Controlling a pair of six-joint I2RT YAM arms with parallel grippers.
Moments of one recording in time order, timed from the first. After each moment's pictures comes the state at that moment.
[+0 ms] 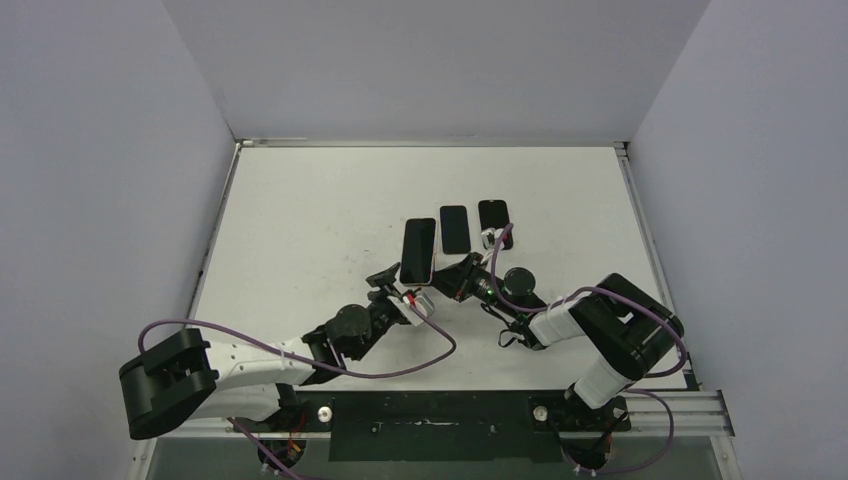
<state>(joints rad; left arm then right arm) -1.10 1.17 0.30 0.81 -0.44 0.55 0.68 1.61 0.34 1.27 -0.34 0.90</state>
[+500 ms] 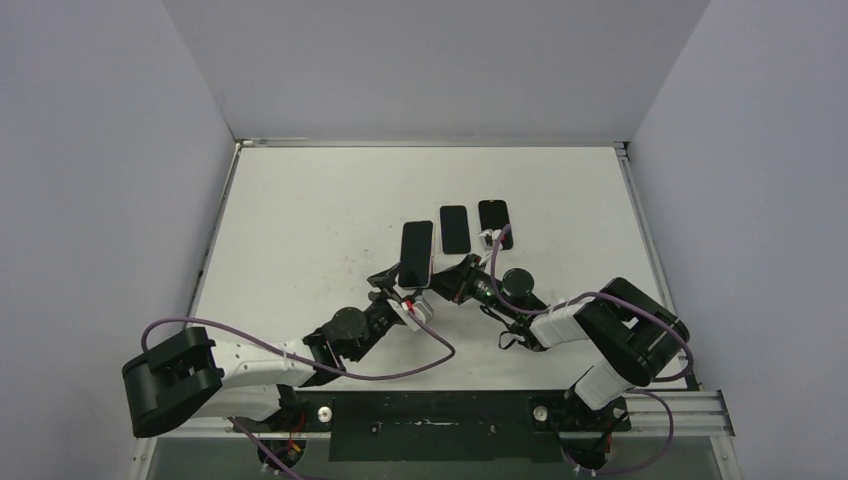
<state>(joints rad) -1.10 1.17 0.27 0.90 -0.40 0.59 0.70 1.58 0.34 1.23 -0.33 0.90</state>
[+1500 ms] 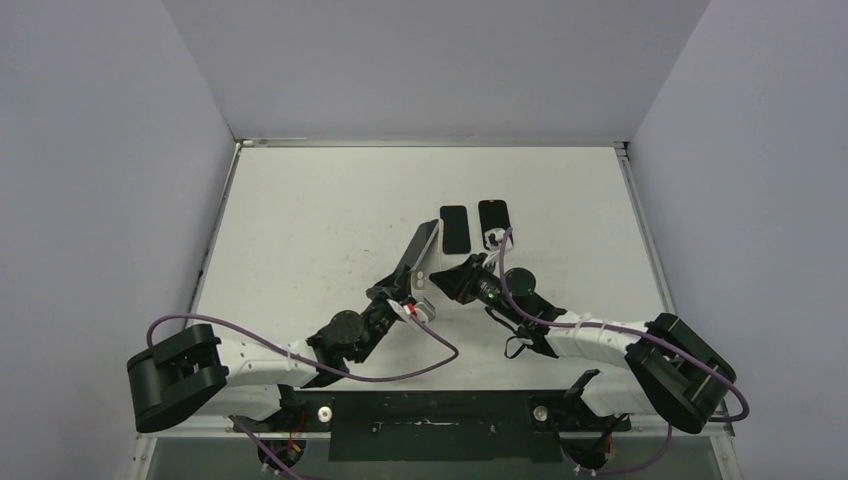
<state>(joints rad) -1.13 1.23 0.27 1.05 -0.50 0.73 0.75 1.29 0.36 0.81 -0.12 0.76</state>
